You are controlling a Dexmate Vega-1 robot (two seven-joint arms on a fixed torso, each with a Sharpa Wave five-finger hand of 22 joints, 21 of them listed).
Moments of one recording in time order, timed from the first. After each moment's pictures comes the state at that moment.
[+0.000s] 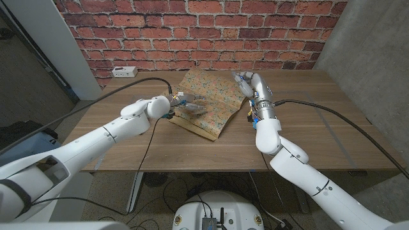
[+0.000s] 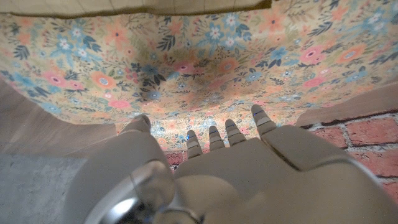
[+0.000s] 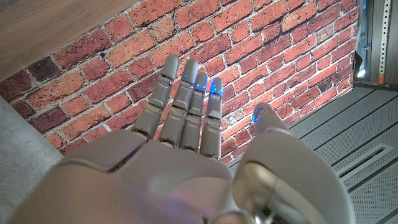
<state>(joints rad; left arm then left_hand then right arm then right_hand) 0.55 0.77 0.81 -1.73 0.55 0.32 -0.29 0.49 0.05 0.25 0.06 0.19 -0.01 -0.21 0.17 0.18 -0.06 -0.07 0.19 0.20 -0.07 0.02 0.18 0.18 -0.04 0.20 0.29 0.20 -1.06 -0.53 -0.54 -2.08 -0.34 -0.29 -0.59 0.47 0.11 0.36 -0.10 0.19 0.77 0.06 0.19 0.21 0.69 0.12 0.35 0.33 0.70 0.01 0.47 0.53 0.50 0.09 0.85 0.18</state>
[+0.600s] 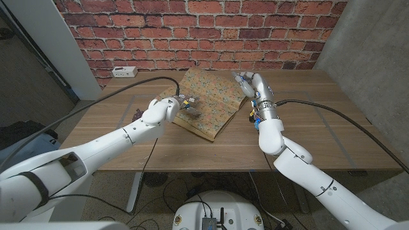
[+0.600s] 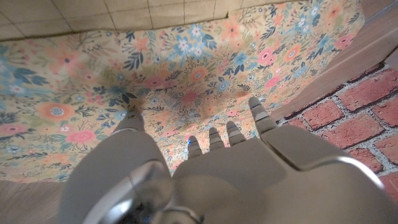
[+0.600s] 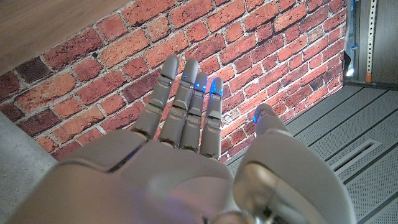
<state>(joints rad) 0.48 0.70 0.95 -1.69 0.86 0.51 -0.43 0.53 0.03 0.24 0.01 0.22 -0.08 -0.21 0.18 0.18 -0.09 -0.07 0.20 0.19 -0.08 0.04 0.18 0.17 0.04 0.21 0.30 0.19 -1.07 -0.55 -0.53 -2.07 -0.33 -0.24 -0.59 0.44 0.11 0.35 -0.10 0.19 0.77 0.06 0.20 0.21 0.70 0.12 0.35 0.33 0.71 0.01 0.47 0.53 0.49 0.10 0.85 0.18</state>
